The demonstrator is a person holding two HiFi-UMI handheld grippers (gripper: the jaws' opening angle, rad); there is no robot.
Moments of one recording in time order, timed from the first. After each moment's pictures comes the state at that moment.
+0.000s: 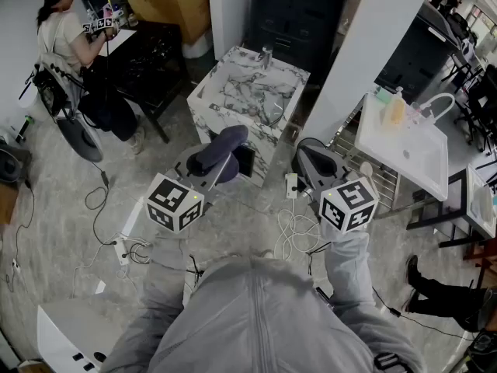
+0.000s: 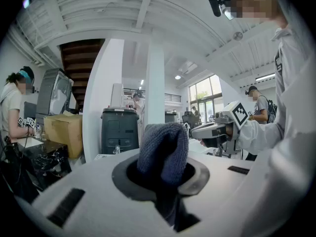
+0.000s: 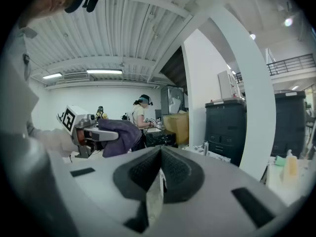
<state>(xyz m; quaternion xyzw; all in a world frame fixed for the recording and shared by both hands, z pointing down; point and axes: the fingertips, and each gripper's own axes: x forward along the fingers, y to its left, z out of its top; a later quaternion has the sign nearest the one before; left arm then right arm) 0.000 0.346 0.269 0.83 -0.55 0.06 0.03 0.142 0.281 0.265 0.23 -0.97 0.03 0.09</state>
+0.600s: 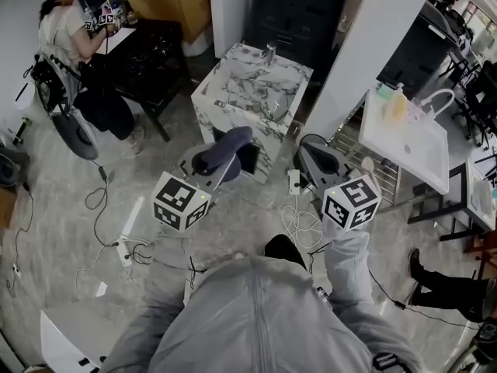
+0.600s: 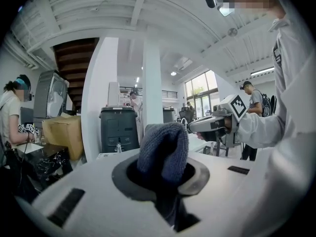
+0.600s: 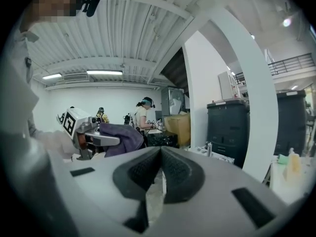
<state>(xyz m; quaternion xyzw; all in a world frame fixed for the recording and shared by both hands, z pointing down) -0.017 0.363 0.284 0.84 -0.54 0.09 0.02 0.117 0.302 0.268 0.23 -0.97 0.03 0.08</state>
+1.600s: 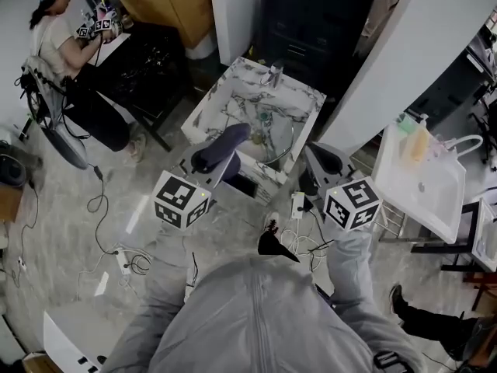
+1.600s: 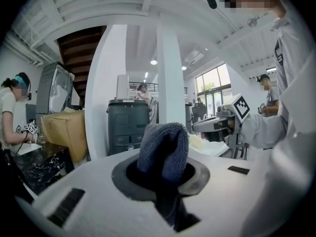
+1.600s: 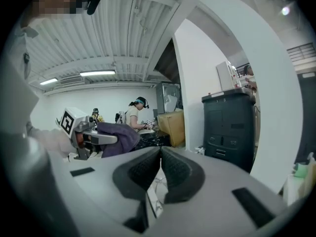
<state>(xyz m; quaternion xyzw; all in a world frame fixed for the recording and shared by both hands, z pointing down) -0.077 0.148 0.303 0.81 -0.58 0.10 0.05 0.068 0.073 0.293 0.21 -0.97 0.06 0.09</state>
